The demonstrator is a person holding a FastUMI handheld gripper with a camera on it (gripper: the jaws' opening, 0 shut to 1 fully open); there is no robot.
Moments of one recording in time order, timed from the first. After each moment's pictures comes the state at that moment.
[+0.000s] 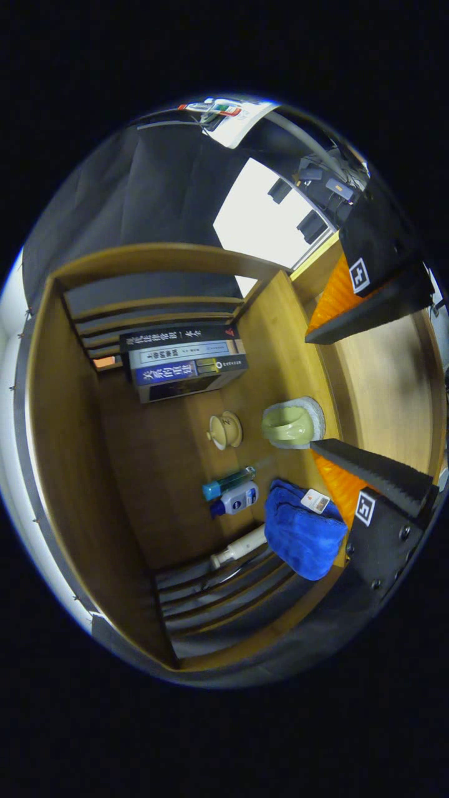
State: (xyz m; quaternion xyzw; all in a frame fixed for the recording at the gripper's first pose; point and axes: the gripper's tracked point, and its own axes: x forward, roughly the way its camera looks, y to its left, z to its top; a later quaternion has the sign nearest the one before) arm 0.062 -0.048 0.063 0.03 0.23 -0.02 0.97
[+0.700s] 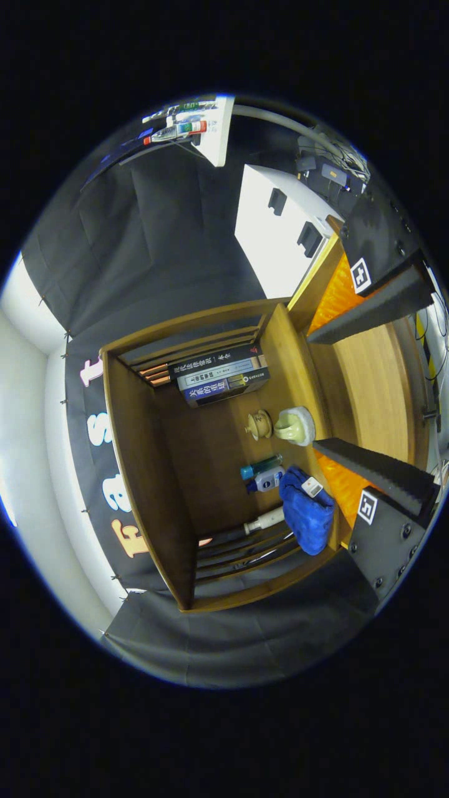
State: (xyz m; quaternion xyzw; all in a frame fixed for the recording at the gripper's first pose) arm -0.047 -0.092 0.049 0.05 0.08 0.01 1.00
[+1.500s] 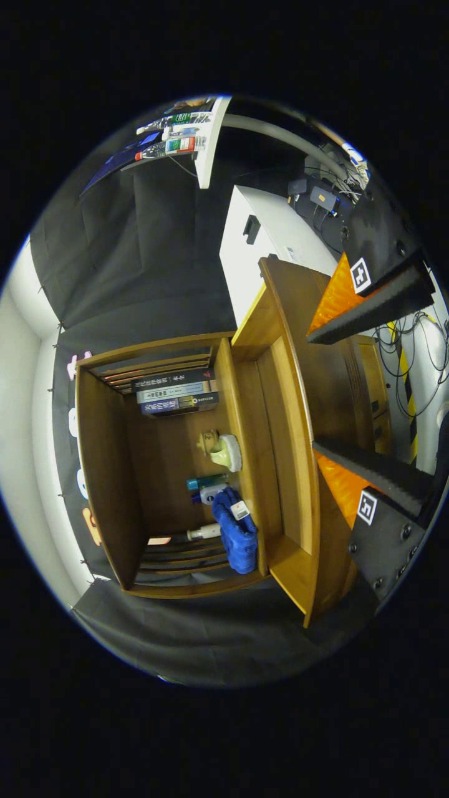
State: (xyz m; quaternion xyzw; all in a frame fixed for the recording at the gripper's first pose) arm -0.112 -0.137 -0.056 0.00 0.13 0.00 0.99
